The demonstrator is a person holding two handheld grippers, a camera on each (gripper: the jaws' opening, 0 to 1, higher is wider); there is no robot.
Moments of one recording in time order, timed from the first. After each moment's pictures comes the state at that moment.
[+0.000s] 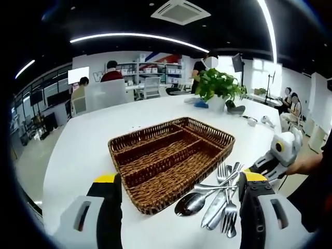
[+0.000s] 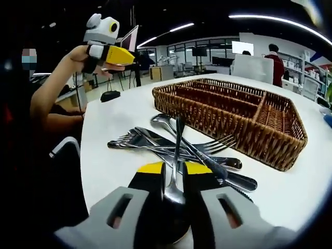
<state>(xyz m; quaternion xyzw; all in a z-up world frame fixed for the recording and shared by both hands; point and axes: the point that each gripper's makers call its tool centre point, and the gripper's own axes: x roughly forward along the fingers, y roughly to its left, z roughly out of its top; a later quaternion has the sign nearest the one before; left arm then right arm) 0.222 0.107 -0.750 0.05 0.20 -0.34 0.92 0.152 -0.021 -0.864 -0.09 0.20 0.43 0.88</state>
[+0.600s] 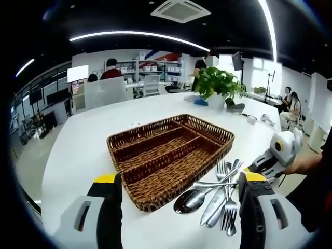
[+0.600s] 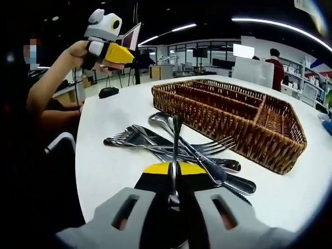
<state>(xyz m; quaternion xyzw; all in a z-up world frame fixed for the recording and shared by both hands) 0.217 0.108 -0.756 0.05 0.21 -0.35 0.91 0.157 -0.021 -0.867 -0.11 0.20 0.41 0.88</state>
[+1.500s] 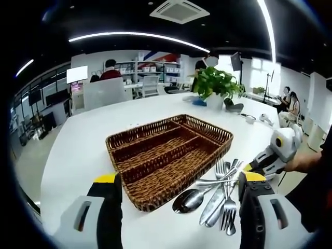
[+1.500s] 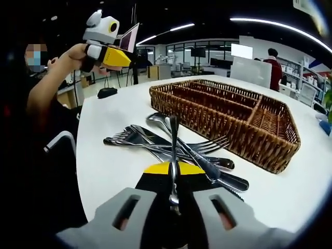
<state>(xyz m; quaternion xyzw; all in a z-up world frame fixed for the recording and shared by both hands) 0.215 0.105 -0.758 0.05 0.21 -0.35 0.91 0.157 -0.032 -0.859 -0.11 0.20 0.41 0.88</state>
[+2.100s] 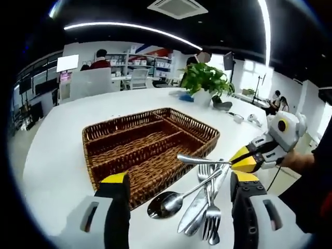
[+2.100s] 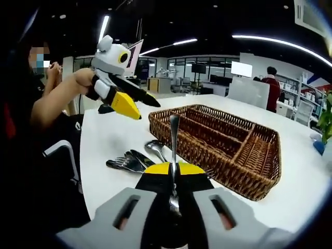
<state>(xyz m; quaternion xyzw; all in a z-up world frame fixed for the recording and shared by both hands) 0.207 0.060 -0.779 0.00 0.24 -0.41 0.88 0.164 -0.029 -0.799 -0.12 0.12 0.40 0.90</state>
